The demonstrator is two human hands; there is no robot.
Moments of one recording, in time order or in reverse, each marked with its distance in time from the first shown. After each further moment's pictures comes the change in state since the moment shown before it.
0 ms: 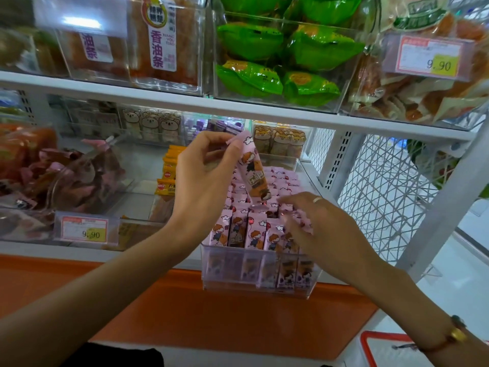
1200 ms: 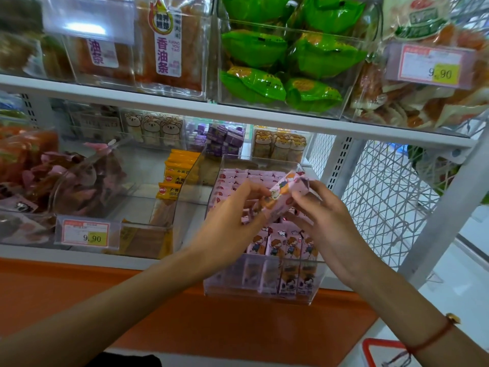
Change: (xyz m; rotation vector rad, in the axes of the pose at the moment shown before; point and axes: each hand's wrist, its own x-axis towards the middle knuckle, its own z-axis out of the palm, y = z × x) left_hand -0.026 -0.025 0.003 0.351 -0.488 -0.087; right_hand 0.015 -0.011 0.004 1.229 0.100 0.452
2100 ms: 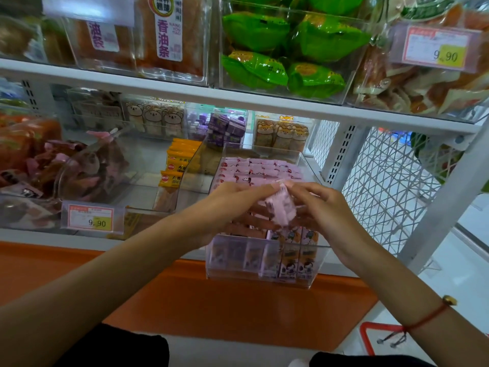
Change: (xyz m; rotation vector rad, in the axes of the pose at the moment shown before) left_hand 0.013 0.006 -0.010 -0.421 -0.227 -0.502; right_hand -0.003 0.000 -0.001 -0.257 0.024 0.086
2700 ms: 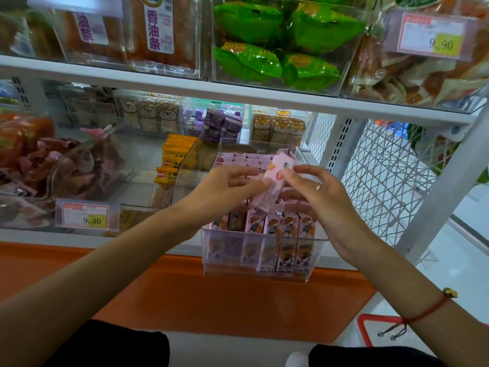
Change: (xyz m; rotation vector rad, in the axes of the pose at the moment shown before) left_hand 0.002 -0.002 -0.008 0.163 0.091 0.226; right_hand -0.003 -0.003 -0.002 0.105 -0.001 -0.054
